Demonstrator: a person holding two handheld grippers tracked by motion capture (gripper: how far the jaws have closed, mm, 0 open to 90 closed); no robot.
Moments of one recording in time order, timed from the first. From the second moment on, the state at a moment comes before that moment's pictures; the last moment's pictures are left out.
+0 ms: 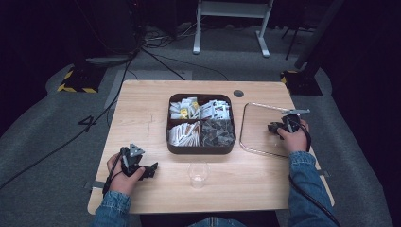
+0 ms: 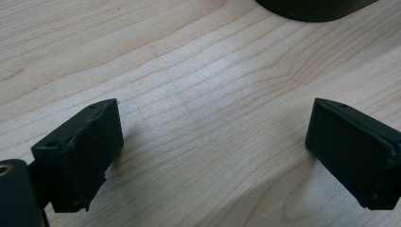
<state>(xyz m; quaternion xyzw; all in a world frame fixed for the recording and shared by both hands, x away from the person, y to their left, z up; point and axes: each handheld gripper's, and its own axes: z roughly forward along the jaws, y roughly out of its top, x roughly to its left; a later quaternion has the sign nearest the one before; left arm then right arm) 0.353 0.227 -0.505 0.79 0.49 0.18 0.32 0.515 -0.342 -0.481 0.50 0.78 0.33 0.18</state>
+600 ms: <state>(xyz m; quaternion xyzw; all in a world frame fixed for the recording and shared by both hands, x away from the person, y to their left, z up) 0.353 0.227 -0.505 0.80 0.49 0.18 0.32 0.511 -0.342 -0.469 0.52 0.75 0.36 0.19</state>
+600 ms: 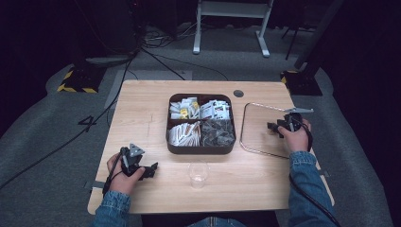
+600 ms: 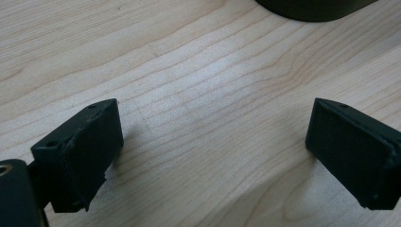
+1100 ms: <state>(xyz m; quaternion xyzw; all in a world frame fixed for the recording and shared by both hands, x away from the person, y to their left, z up) 0.353 0.227 -0.505 0.80 0.49 0.18 0.32 0.500 -0.329 -0.432 0.50 0.73 0.42 0.22</state>
